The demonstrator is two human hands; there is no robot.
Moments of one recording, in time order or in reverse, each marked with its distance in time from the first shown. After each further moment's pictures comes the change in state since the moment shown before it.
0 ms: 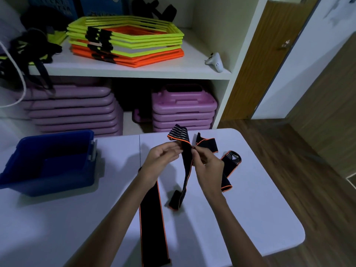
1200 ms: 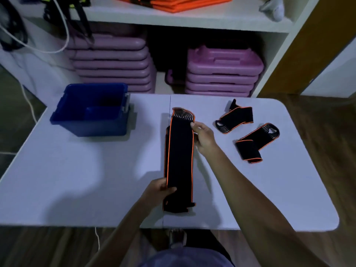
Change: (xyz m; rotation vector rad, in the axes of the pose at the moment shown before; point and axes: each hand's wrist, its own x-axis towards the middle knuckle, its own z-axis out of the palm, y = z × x) left_hand -0.157 -0.139 -0.054 0.243 0.135 -0.474; right_hand -0.008 0.081 0.101 0.497 -0.405 0.874
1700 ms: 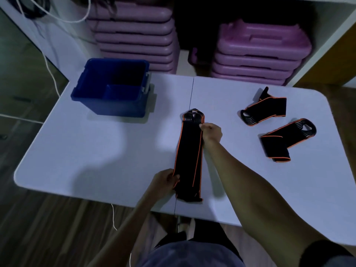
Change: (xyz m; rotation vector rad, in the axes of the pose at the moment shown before) left_hand 0.009 -0.031 -0.015 0.457 0.215 -0.034; right_hand 0.048 0.067 0.022 -0.444 0.231 0.027
